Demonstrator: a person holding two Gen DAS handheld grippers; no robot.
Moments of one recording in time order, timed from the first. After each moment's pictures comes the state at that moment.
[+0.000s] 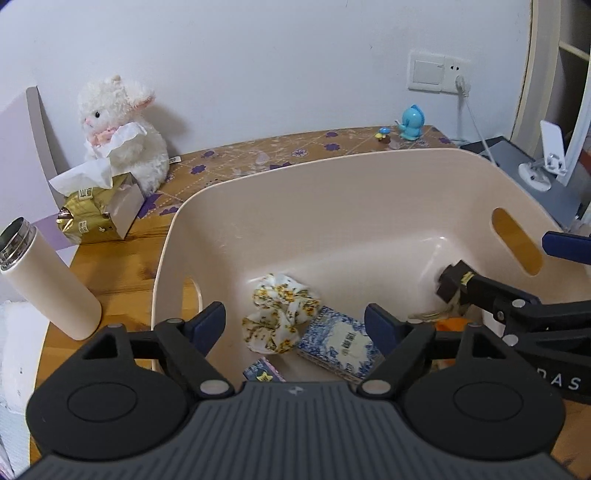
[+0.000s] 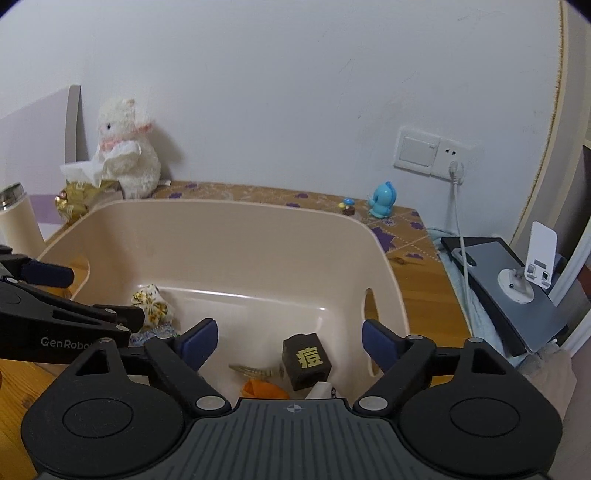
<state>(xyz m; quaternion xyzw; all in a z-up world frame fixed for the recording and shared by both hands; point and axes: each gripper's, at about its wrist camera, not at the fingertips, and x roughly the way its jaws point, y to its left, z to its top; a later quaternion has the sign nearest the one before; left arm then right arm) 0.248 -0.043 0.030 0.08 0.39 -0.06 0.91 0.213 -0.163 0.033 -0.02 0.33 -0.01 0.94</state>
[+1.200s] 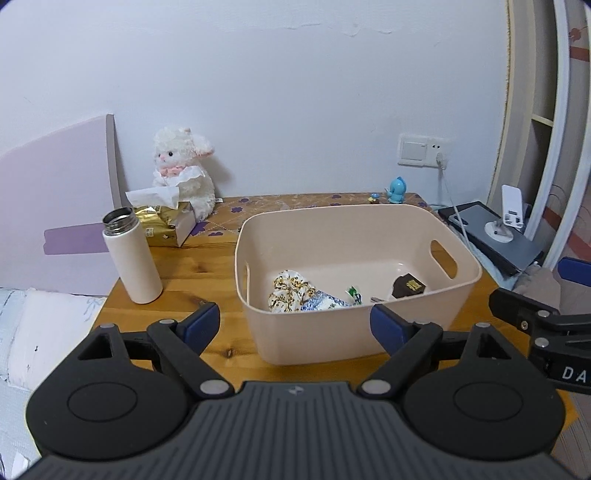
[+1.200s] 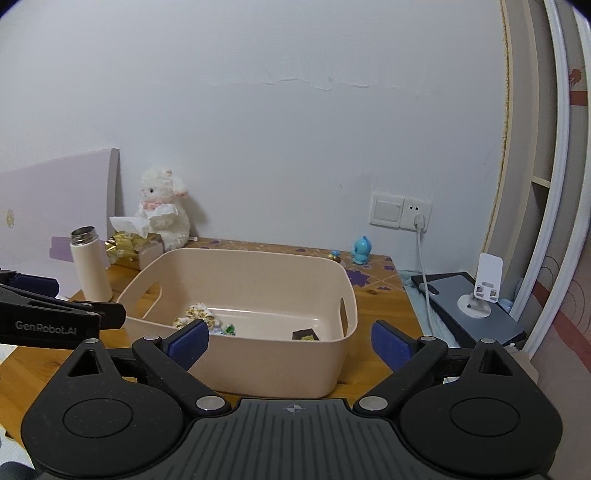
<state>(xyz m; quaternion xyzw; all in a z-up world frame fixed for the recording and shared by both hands) 0.067 -0.014 0.104 0.03 0.29 -0.04 0.96 0.045 -0.138 0.105 -0.02 0.23 -0.02 0.97</state>
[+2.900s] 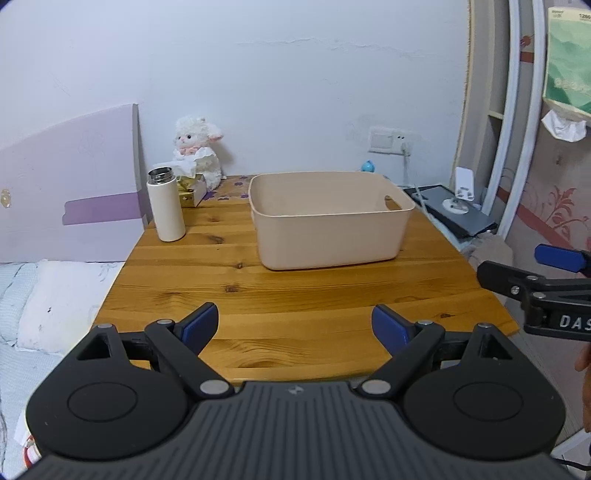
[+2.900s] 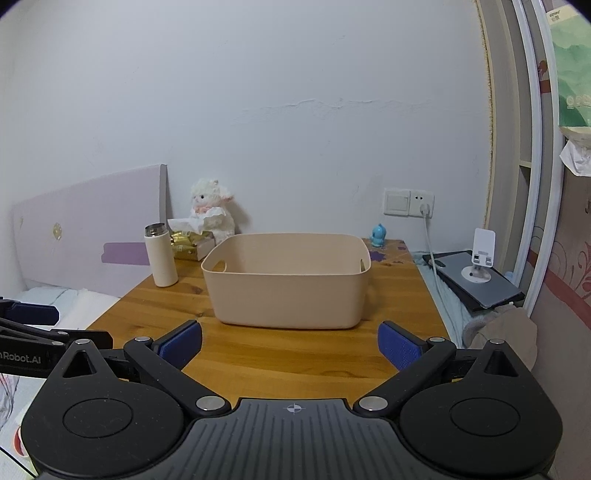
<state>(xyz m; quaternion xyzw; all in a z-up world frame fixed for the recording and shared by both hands) -0.127 0.027 0.112 0.02 0.29 -0.07 0.96 -0.124 -0.126 0.114 0.02 0.21 0.02 0.98</state>
